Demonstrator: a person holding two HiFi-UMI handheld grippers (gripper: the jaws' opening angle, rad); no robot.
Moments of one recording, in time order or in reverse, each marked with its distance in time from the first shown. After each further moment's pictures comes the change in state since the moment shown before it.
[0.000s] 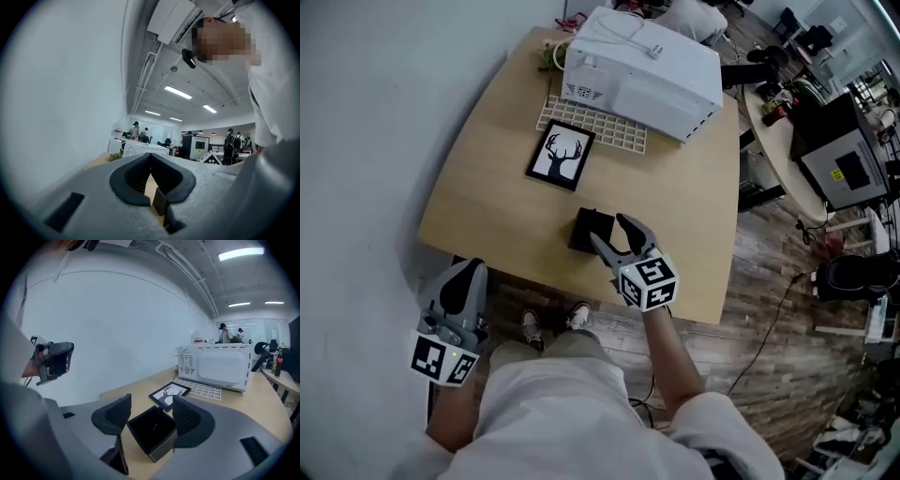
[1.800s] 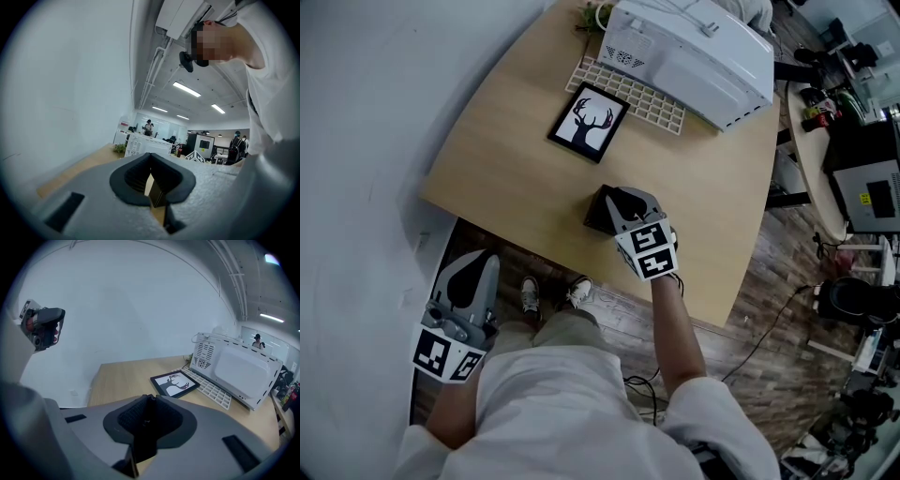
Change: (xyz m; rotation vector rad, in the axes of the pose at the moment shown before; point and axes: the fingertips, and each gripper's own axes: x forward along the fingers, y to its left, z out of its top) left arm -0.010 -0.004 -0.038 -0.082 0.059 0.079; right arm 0.069 -0.002 -0.039 -0.289 0.237 0.076
